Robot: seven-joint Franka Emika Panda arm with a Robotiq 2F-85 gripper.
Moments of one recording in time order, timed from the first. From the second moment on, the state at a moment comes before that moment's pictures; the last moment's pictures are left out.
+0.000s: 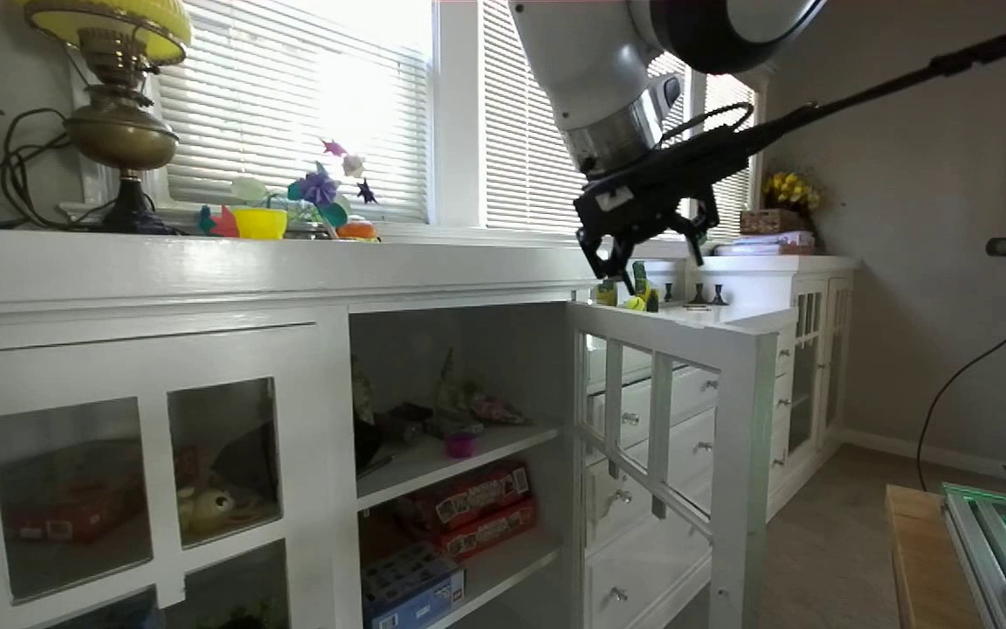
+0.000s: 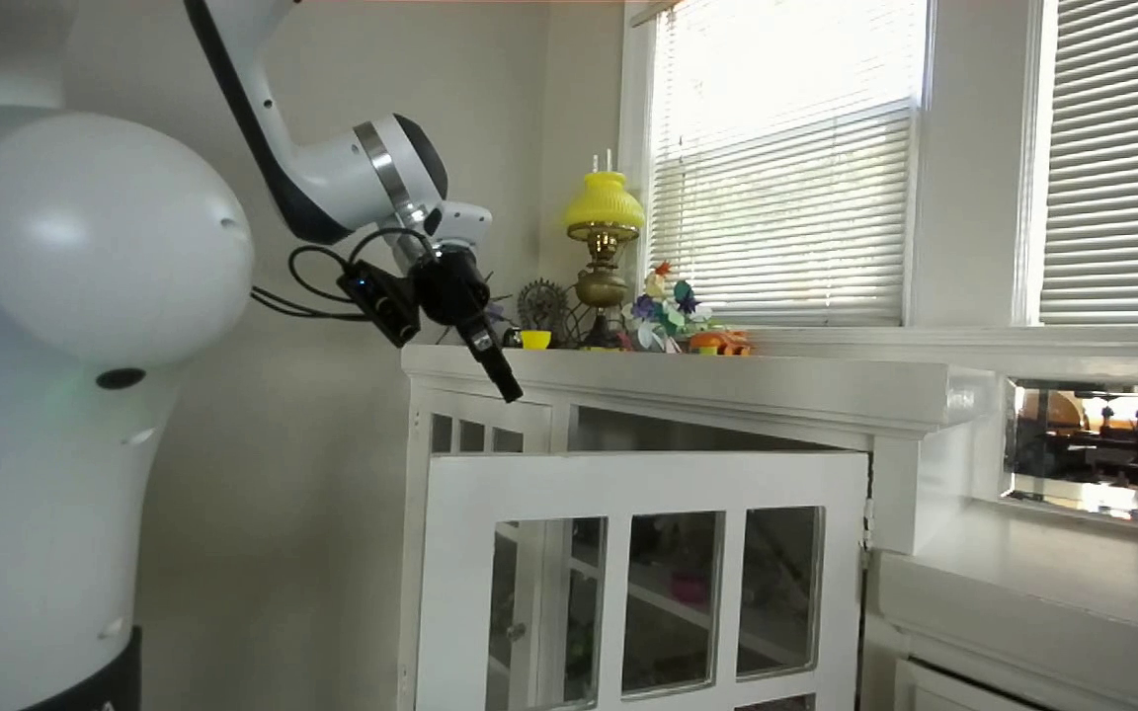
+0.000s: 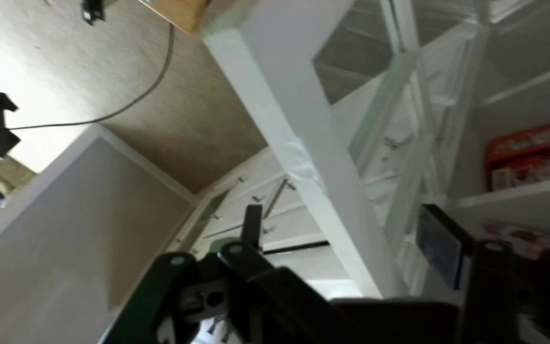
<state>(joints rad) 0.17 -0.31 0.24 -2.47 -0.62 1.75 1.65</state>
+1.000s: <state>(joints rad) 0.17 -0.09 0.18 -2.58 -0.43 2.46 1.47</state>
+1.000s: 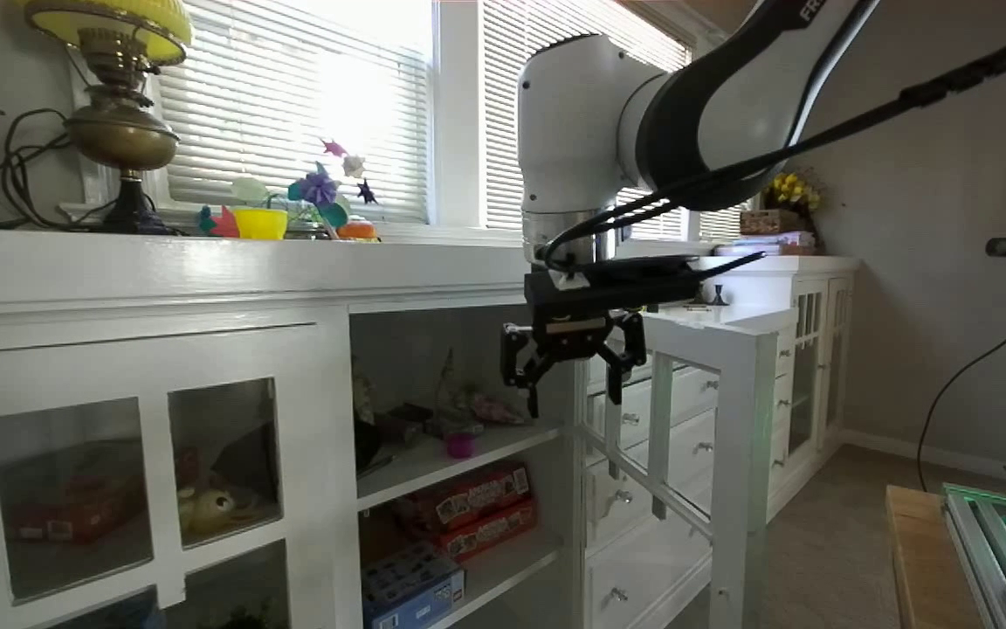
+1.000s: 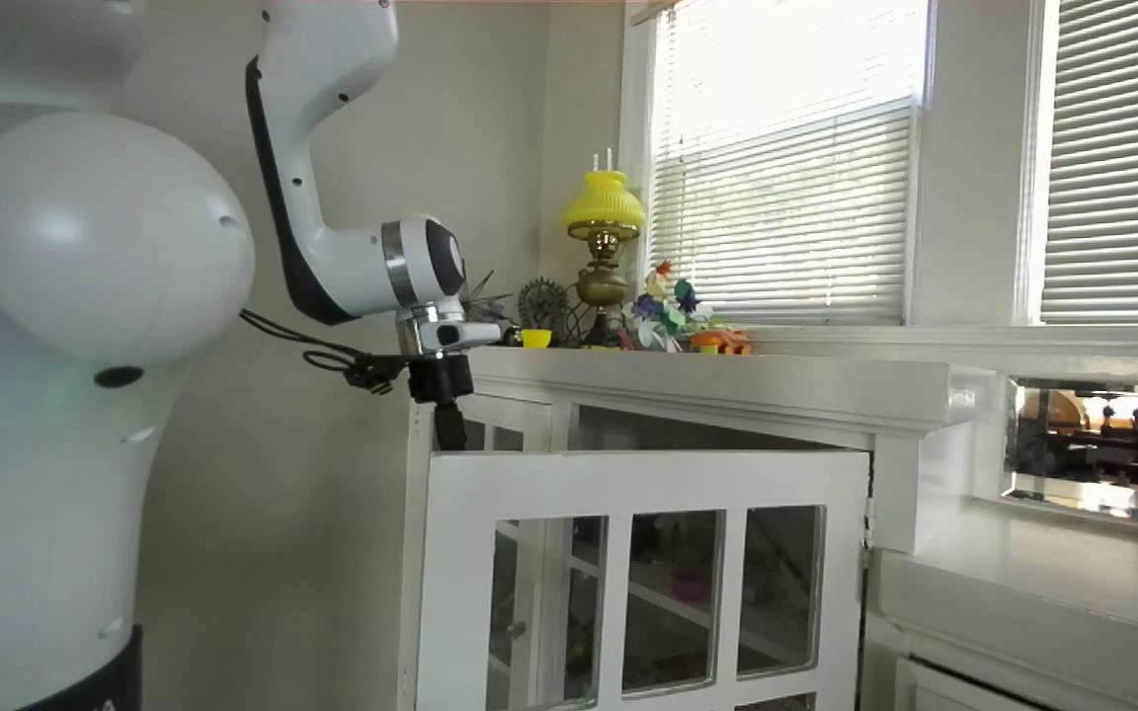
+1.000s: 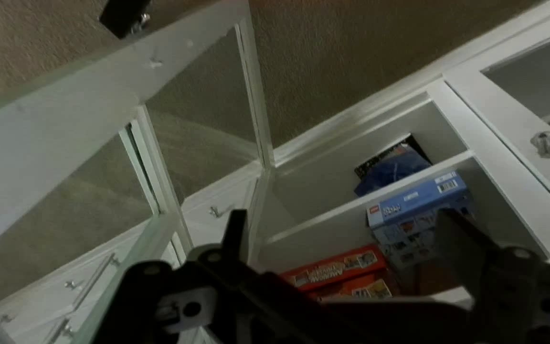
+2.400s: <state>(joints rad) -0.04 -0.31 0.12 -2.75 -0.41 1.93 1.41</state>
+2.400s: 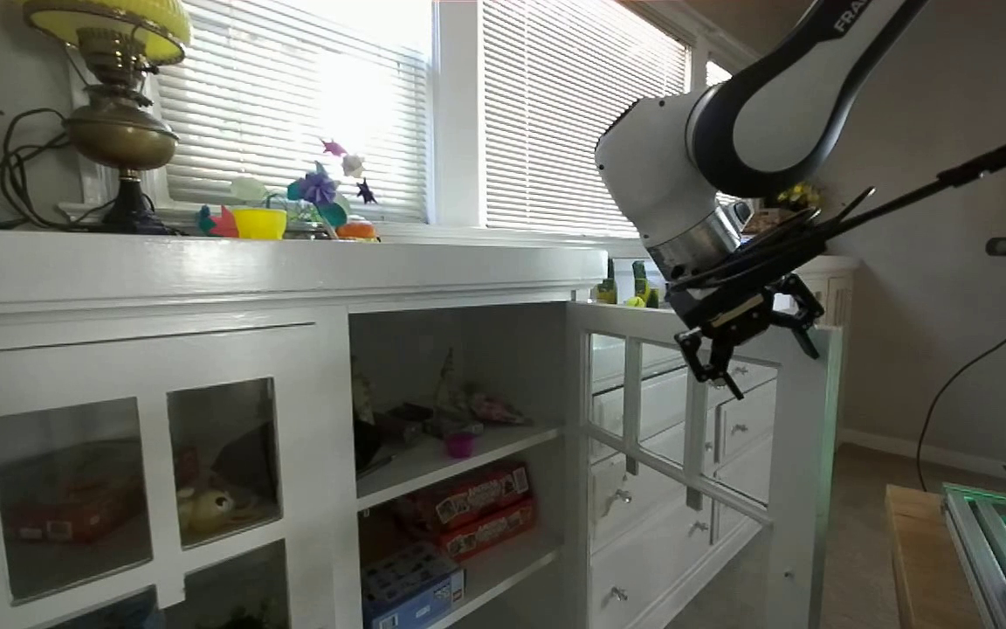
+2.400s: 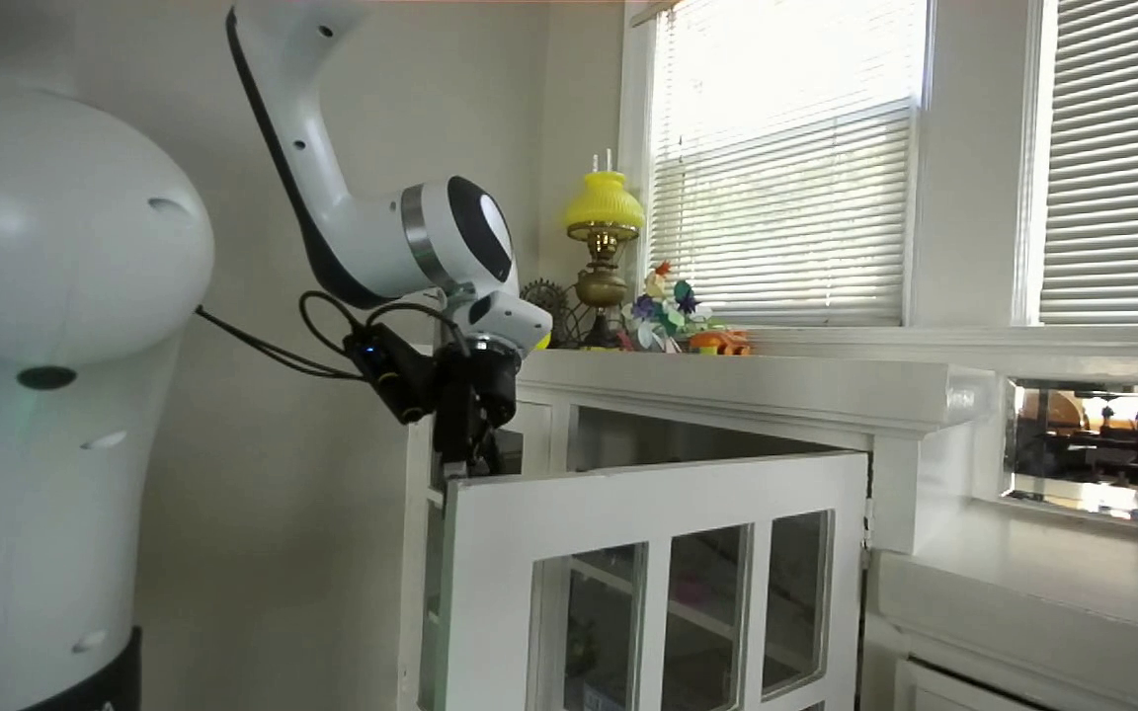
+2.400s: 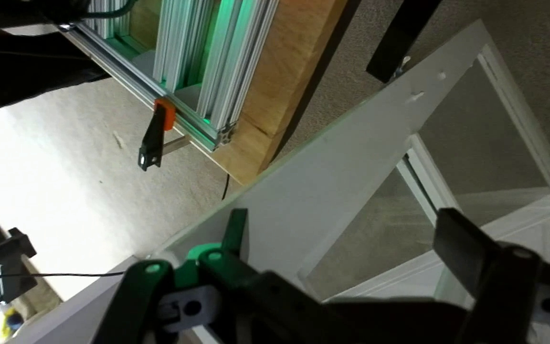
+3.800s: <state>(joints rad) -0.11 -0.20 -0.02 -2.75 -0.98 1.88 1.41</state>
